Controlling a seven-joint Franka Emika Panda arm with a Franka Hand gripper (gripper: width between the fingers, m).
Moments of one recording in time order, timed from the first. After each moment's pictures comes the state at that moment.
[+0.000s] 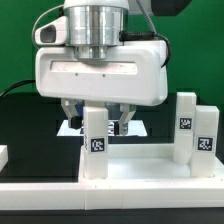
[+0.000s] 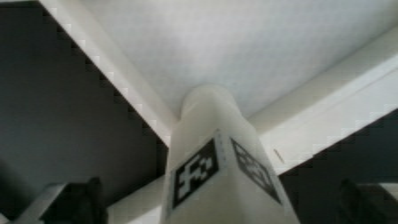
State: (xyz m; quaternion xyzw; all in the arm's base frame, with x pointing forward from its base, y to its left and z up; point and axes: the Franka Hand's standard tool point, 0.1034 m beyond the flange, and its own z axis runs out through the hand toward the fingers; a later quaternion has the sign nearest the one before) arm 0.625 -0.046 0.094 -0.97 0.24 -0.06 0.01
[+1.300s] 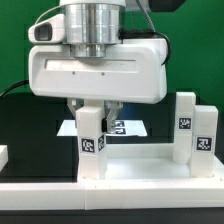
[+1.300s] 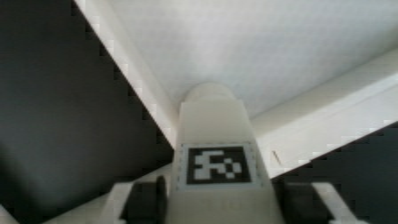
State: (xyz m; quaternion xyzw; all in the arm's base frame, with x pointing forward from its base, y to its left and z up) arm 0.626 -0.048 0.097 -0.96 0.27 -0.04 0.01
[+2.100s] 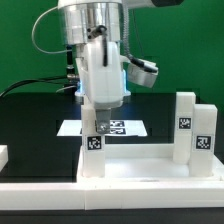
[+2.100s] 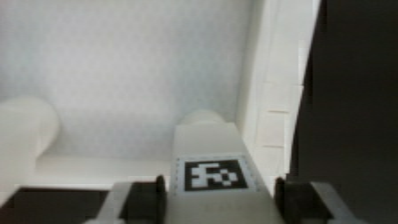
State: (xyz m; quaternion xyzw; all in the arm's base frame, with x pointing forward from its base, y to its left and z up) arm 0.631 -0.037 0.098 -0.68 0.73 -0.01 0.07
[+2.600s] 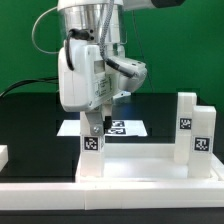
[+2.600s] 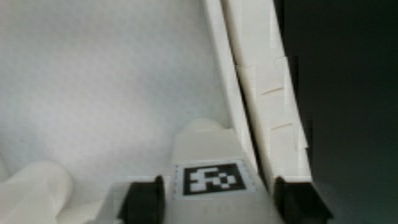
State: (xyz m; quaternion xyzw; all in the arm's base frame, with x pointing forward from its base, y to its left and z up) arm 0.630 -0.039 0.095 -0.59 0.81 0.00 0.07
